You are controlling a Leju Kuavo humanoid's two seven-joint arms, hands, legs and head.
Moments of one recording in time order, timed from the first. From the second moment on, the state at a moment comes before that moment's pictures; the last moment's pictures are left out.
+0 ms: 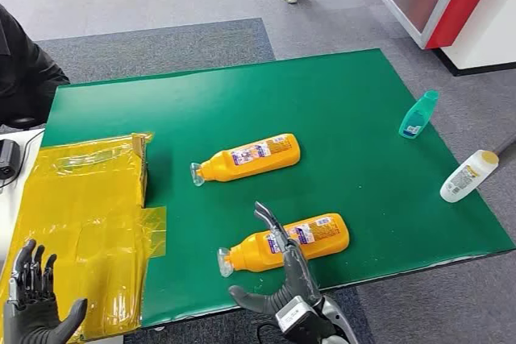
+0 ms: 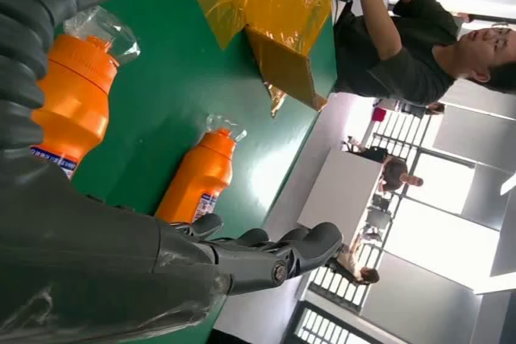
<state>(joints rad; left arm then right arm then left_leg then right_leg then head) 0.37 -0.23 0.32 -1.67 -0.19 -0.42 -0.67 0.16 0.05 0.46 -1.54 0.32 -0.24 -0.55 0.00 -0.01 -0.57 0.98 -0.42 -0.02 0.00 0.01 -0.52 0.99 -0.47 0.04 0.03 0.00</state>
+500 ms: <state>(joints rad) 0.37 -0.24 0.22 -1.67 -0.23 -0.36 -0.67 0.25 0.03 0.44 -1.61 0.32 -0.26 -0.53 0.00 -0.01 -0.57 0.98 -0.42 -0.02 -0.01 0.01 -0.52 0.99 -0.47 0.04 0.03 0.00</state>
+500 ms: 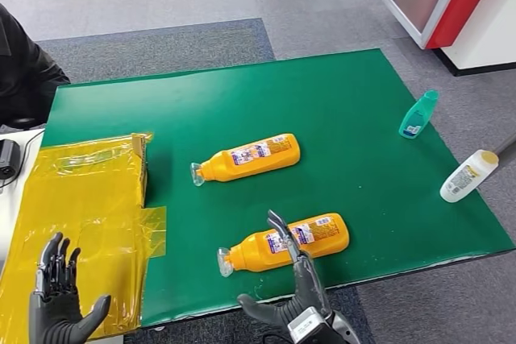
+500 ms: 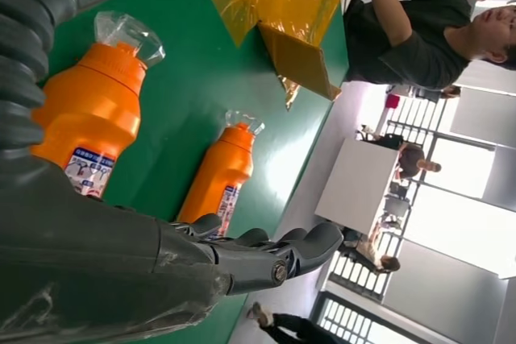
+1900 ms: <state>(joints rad) 0.36 -0.23 0.18 -1.58 -0.31 -0.37 -0.66 0.16 -0.15 0.35 -1.62 0.71 -0.18 -0.18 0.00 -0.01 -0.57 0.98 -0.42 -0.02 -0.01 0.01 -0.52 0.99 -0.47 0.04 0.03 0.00</state>
